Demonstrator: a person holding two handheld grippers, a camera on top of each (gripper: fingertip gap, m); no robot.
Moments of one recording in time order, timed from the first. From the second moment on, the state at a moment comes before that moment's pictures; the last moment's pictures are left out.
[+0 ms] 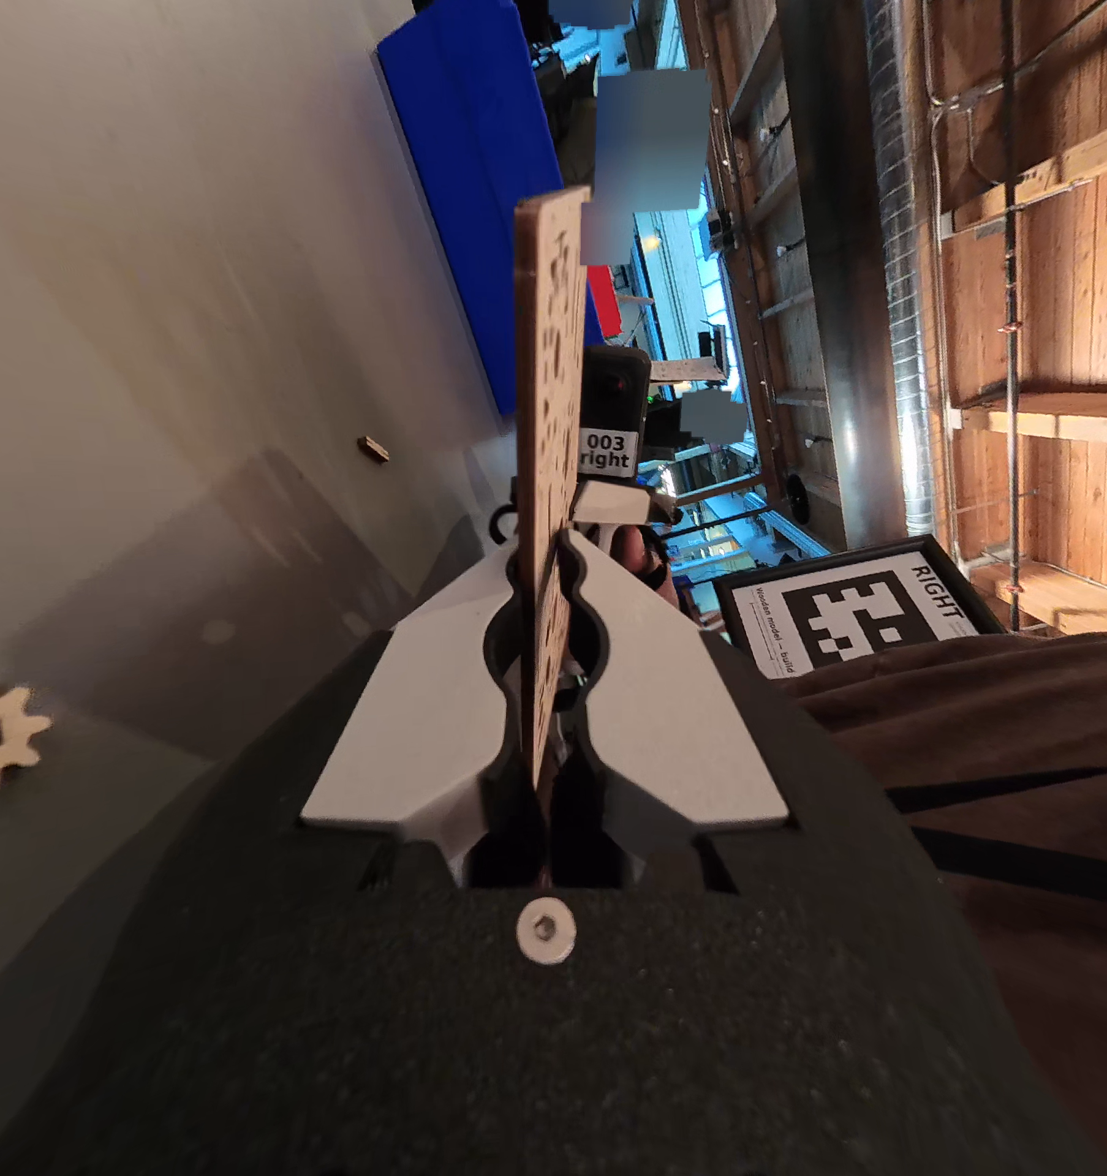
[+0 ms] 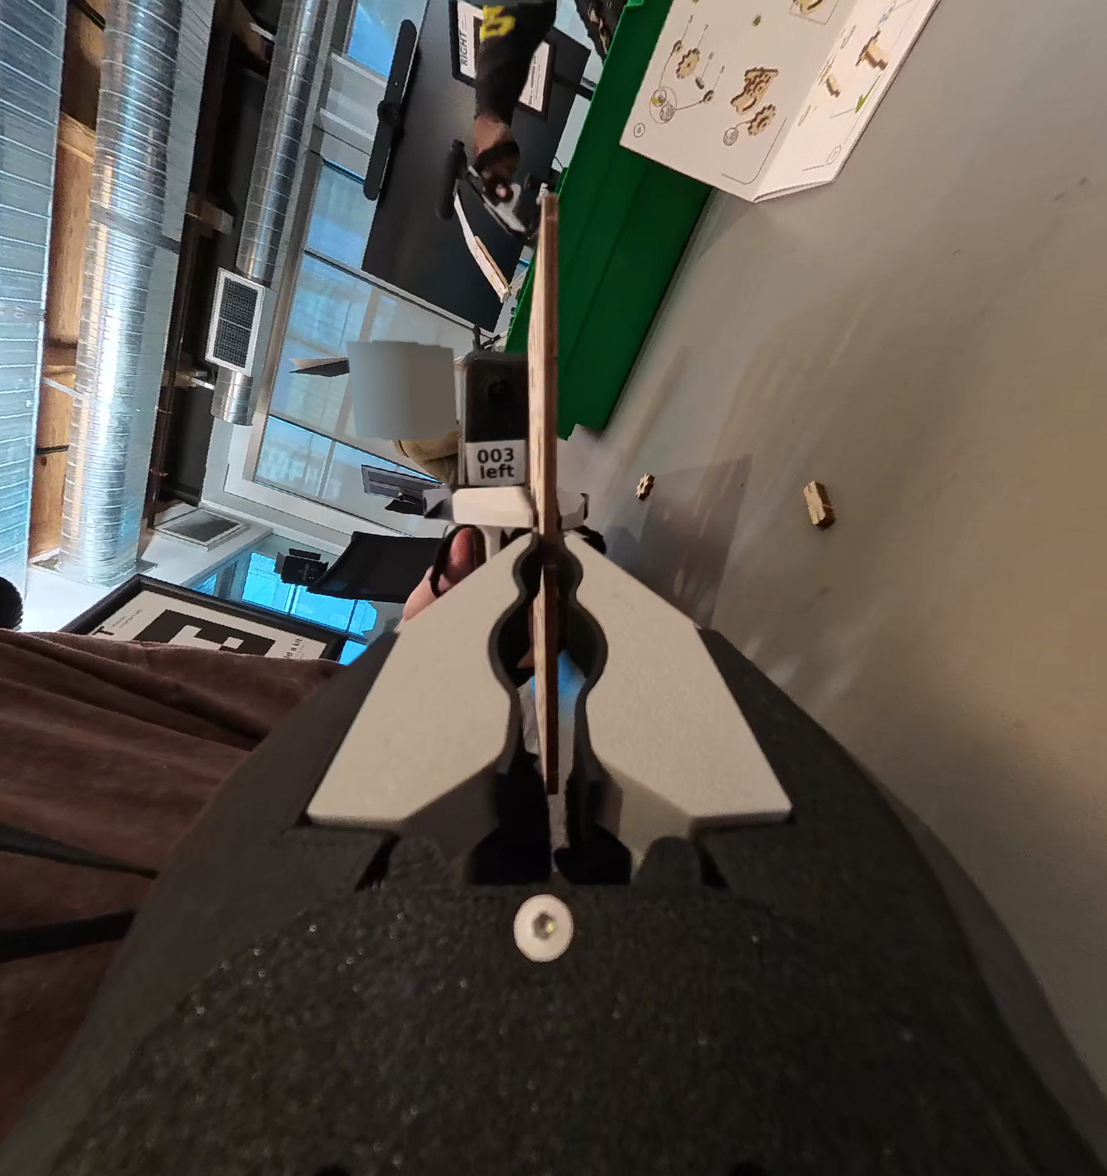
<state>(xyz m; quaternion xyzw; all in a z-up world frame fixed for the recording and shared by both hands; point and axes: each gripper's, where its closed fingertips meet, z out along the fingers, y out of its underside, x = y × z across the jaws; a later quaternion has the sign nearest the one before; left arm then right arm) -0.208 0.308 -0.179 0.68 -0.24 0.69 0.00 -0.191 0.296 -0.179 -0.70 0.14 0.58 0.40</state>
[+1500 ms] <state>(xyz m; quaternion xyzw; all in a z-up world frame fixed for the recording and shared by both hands) -0.210 0.298 -0.202 0.72 -0.33 0.61 -0.06 -0.195 0.293 -0.220 -0.85 -0.01 0.39 0.35</state>
